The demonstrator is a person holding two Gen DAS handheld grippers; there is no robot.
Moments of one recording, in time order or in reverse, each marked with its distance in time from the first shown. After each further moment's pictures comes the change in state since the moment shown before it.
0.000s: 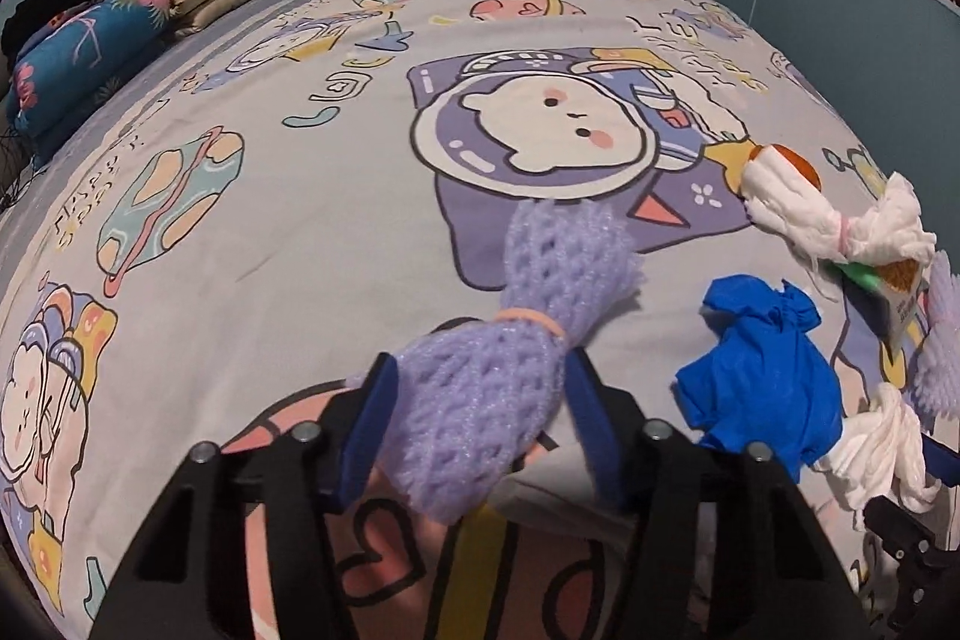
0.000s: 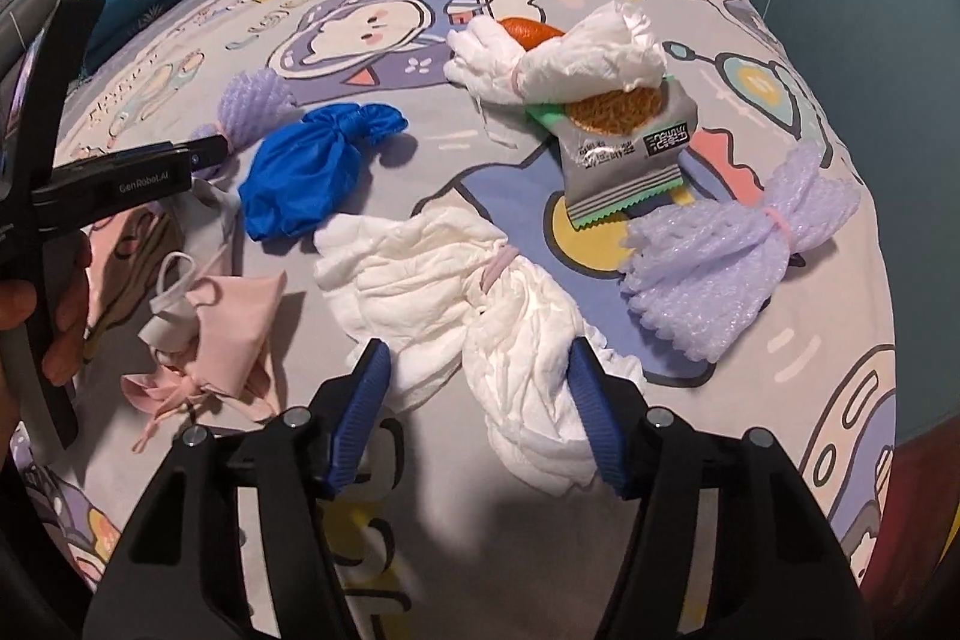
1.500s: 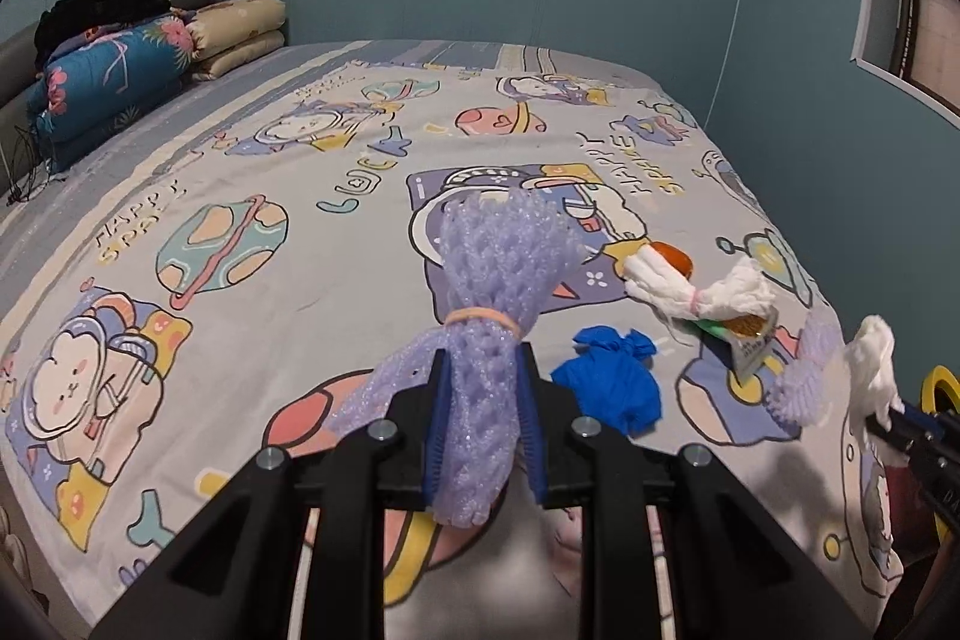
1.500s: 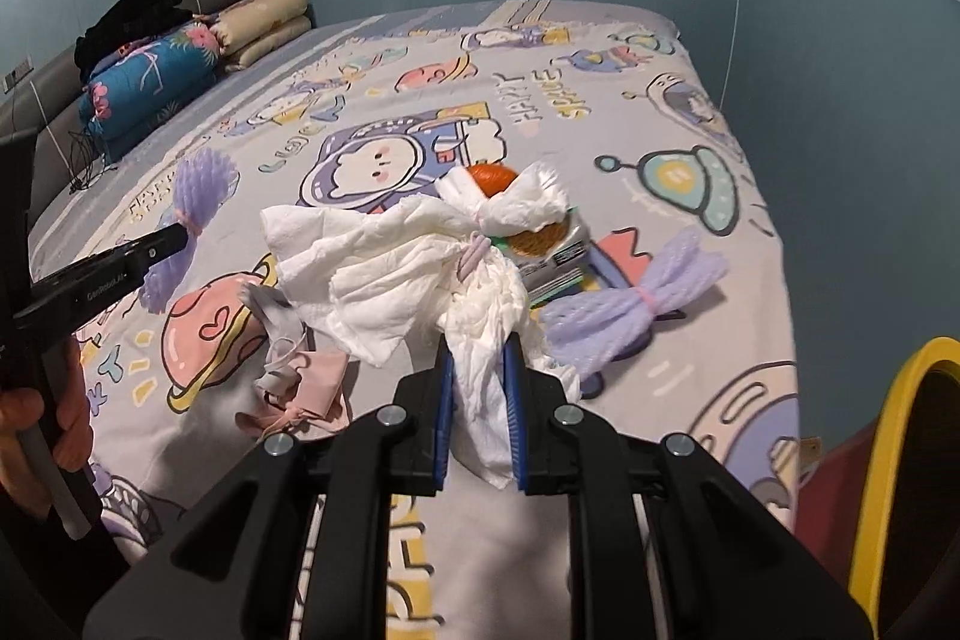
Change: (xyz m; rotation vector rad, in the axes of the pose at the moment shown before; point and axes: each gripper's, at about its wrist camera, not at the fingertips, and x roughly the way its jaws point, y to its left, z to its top) left arm -0.136 0.002 -0.020 -0.061 -0.200 -0.075; right arm -0.124 -0.027 -0.003 0.088 -0.229 0.026
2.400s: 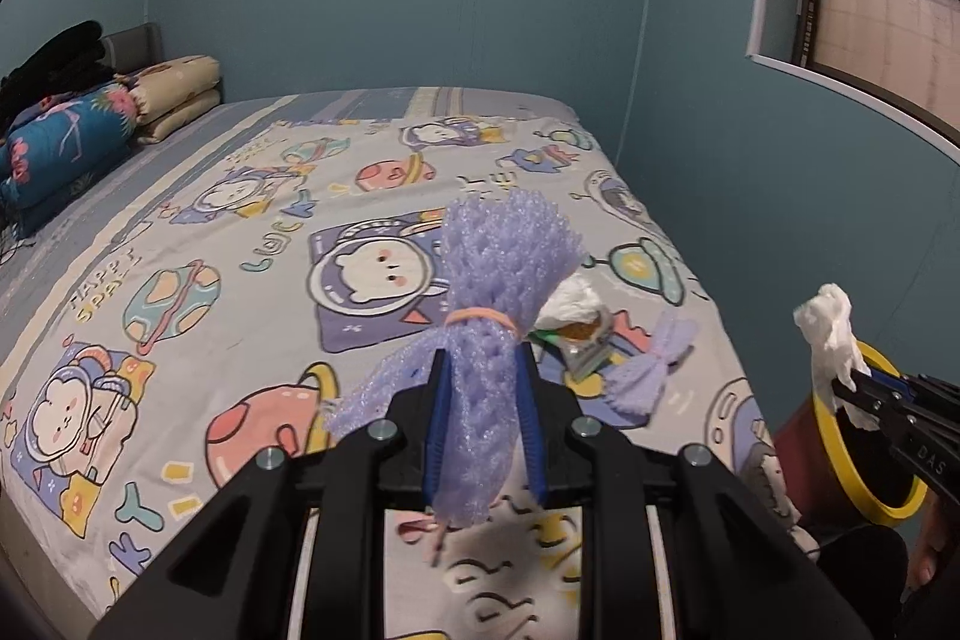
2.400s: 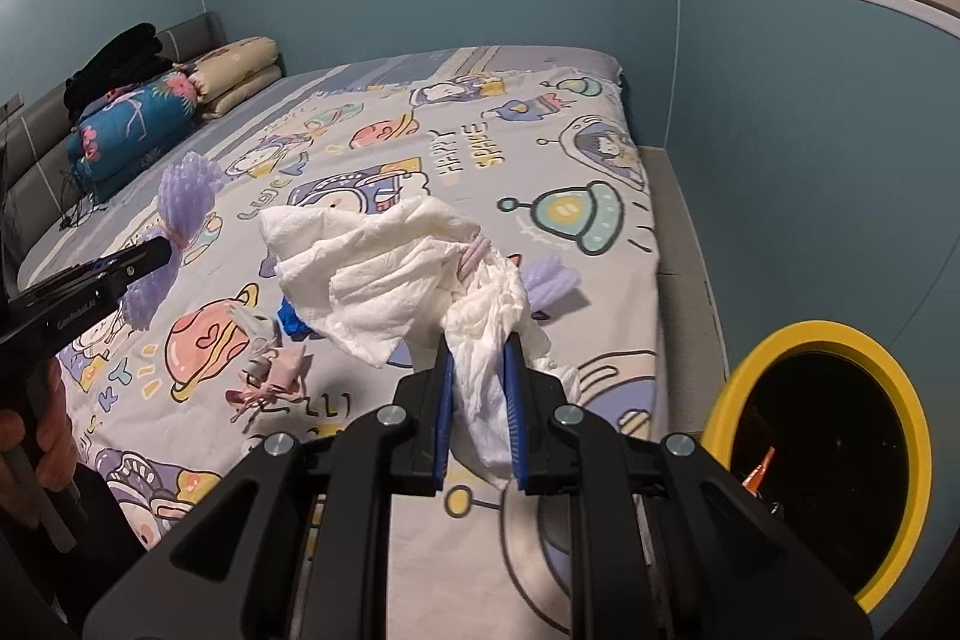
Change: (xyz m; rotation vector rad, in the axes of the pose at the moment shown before) left arm -0.091 -0.096 -0.004 0.111 -0.084 -0.130; right arm -0.101 -0.065 -0.016 0.051 -0.098 -0.069
